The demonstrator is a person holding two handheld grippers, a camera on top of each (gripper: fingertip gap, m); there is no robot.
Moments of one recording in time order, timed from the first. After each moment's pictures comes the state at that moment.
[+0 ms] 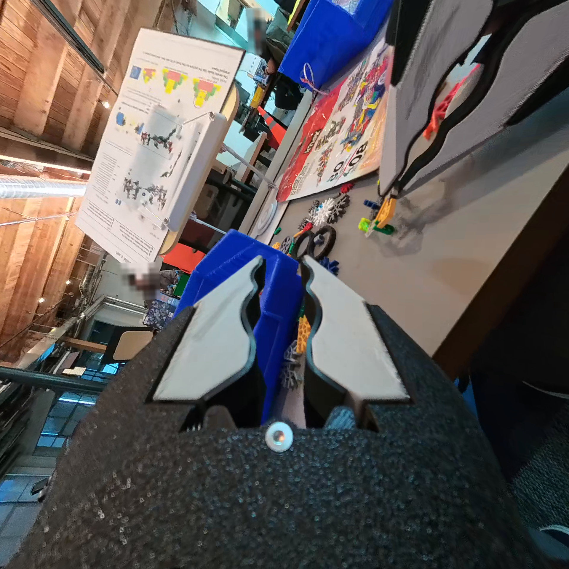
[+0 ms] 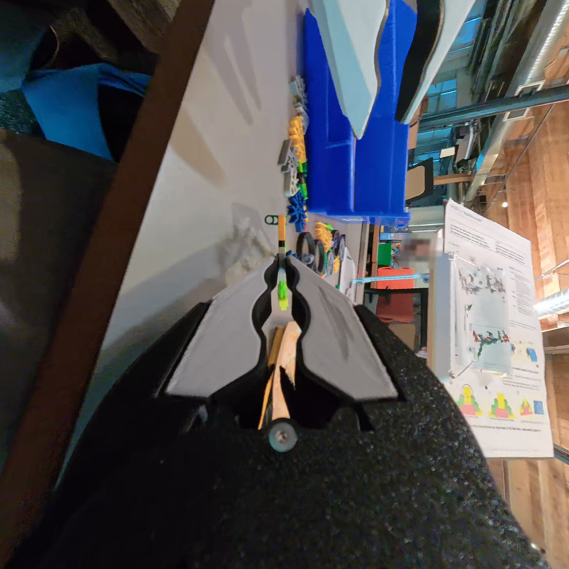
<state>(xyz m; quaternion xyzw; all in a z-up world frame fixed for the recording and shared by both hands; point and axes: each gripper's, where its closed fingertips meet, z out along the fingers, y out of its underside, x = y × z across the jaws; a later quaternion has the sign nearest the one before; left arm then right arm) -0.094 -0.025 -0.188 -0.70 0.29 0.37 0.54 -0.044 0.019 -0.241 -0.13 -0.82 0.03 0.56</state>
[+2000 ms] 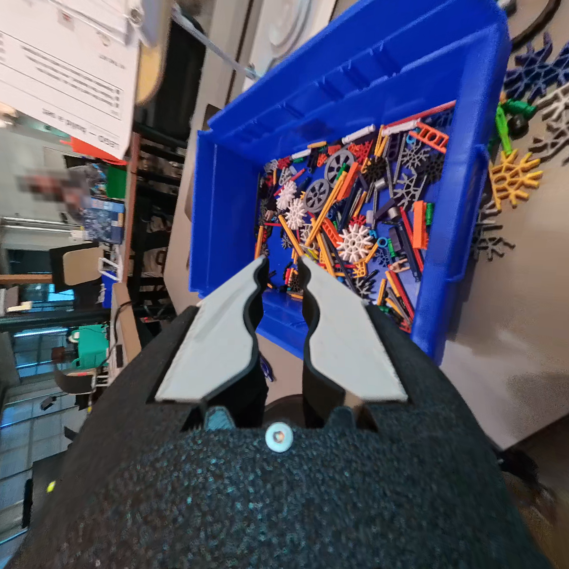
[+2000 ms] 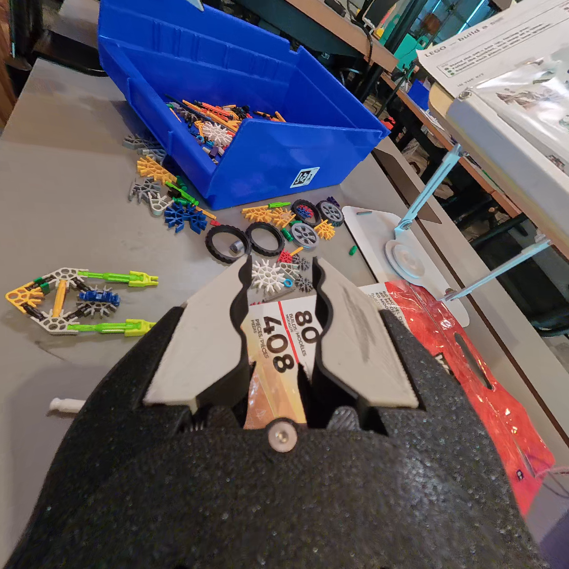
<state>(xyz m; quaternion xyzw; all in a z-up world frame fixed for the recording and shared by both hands) -0.277 -0.033 -0.147 -0.84 0.28 0.35 0.32 -0.078 0.121 -0.193 -0.39 -0.72 0.33 0.47</state>
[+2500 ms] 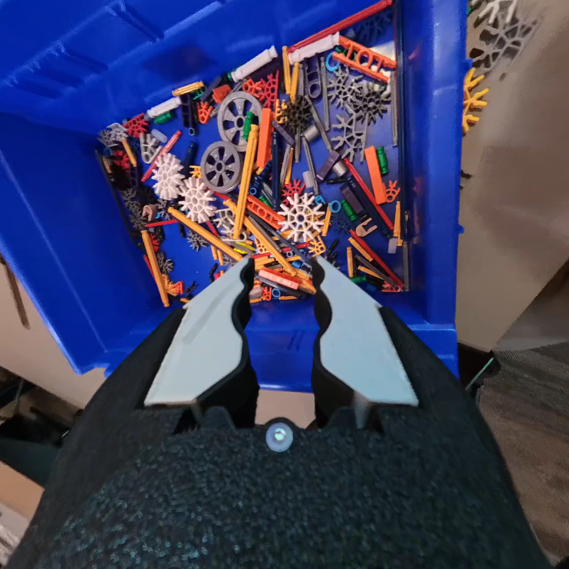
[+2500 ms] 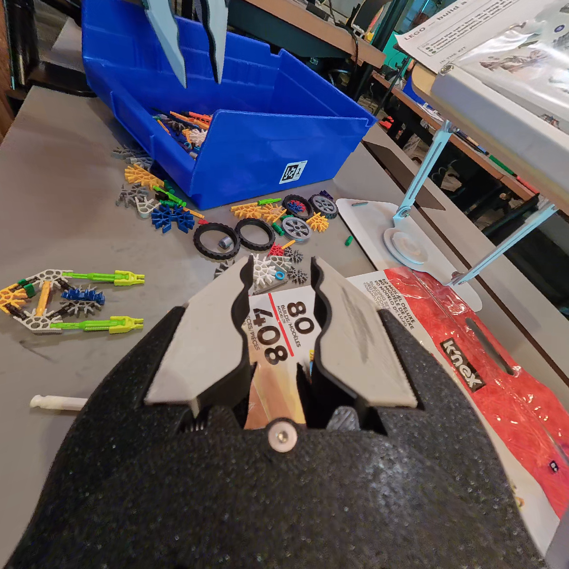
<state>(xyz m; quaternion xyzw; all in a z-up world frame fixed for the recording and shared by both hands) -0.298 -0.022 -0.207 -0.91 0.38 0.10 0.13 -0.077 0.138 -0.196 -0.41 -0.69 0.36 0.47</state>
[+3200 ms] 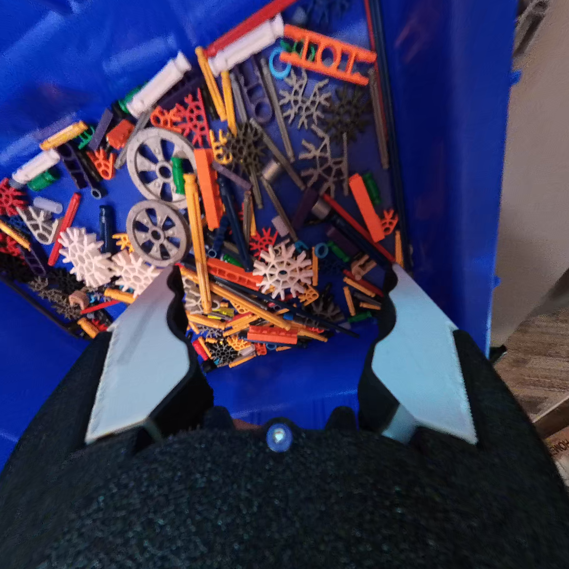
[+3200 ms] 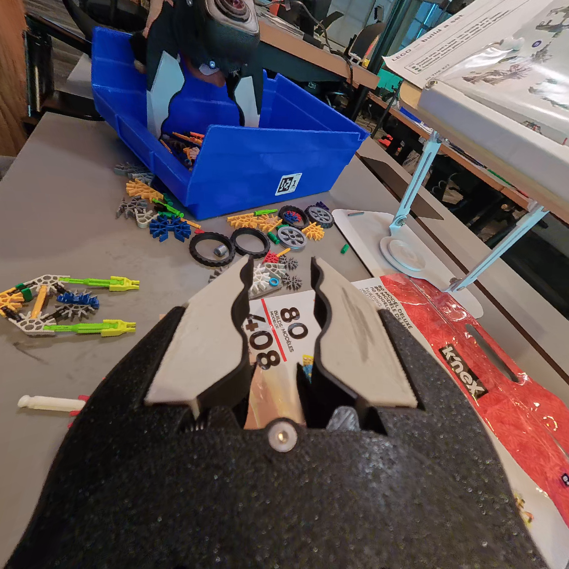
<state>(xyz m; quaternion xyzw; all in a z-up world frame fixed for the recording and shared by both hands) -0.280 -0.005 -0.265 -0.89 0.45 0.02 0.00 -0.077 0.144 -0.189 -0.40 -0.68 0.39 0.47</state>
